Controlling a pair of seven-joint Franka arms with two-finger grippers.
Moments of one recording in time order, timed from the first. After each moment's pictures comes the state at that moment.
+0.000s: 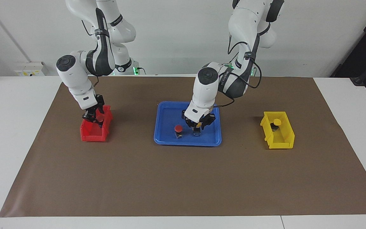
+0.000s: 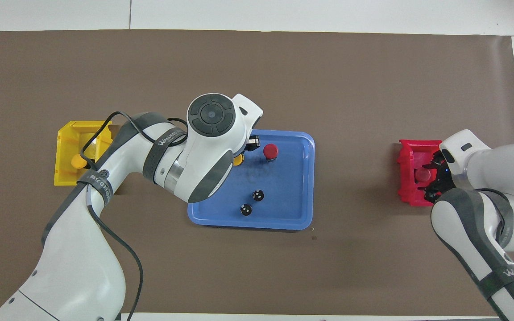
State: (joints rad) left arm -0.65 0.40 -0.03 -1.68 0.00 2.09 -0.72; right arm 0.03 -0.08 -0.10 -2.40 0.02 2.33 -1.38
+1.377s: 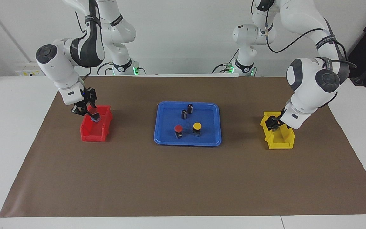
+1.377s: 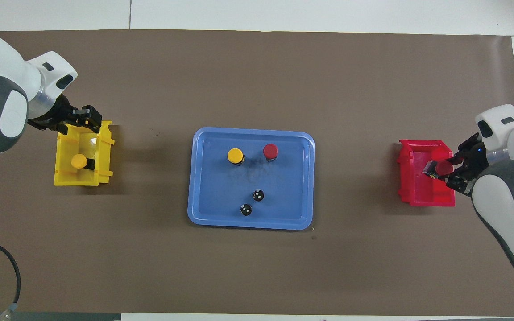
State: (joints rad) left arm -0.10 0.24 -0.01 -1.76 0.02 1.85 -0.05; right arm 0.01 -0.10 -0.09 -2.13 0.03 1.95 -1.16
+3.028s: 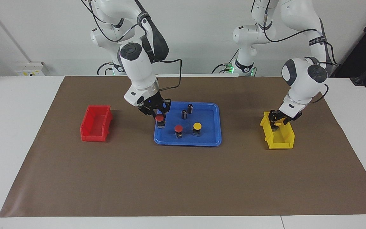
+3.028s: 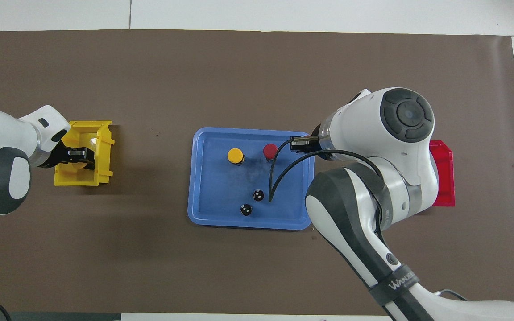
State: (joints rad) left arm -0.03 0.05 -0.01 -2.18 0.02 2.22 0.03; right arm 0.48 0.13 -0.07 -1.91 0.20 2.15 0.32
